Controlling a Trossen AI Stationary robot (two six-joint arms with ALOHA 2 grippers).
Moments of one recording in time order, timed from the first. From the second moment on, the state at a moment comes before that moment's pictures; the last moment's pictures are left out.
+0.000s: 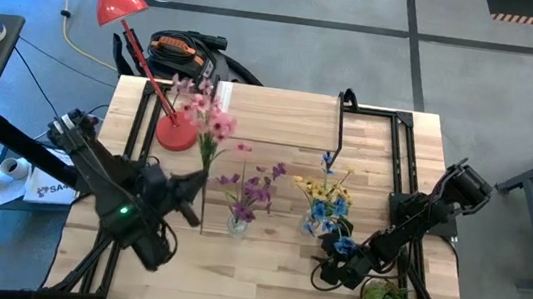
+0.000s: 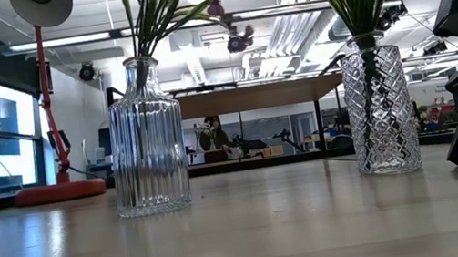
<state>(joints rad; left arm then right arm) -0.78 1.52 1.44 -1.52 -1.56 -2.05 0.77 1.66 0.57 0.01 0.59 0.94</state>
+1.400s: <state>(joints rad) -0.67 1.46 1.39 0.49 -0.68 0.47 0.76 1.66 0.57 0.01 0.58 0.94</state>
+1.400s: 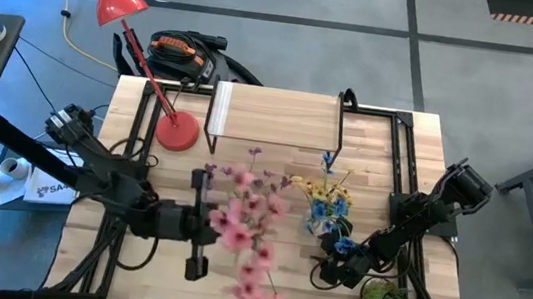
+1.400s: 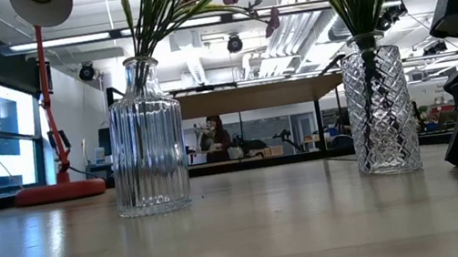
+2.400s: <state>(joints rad) -0.67 1.43 0.67 1.37 -0.42 0.57 0.72 1.66 0.58 0.03 0.54 0.94</state>
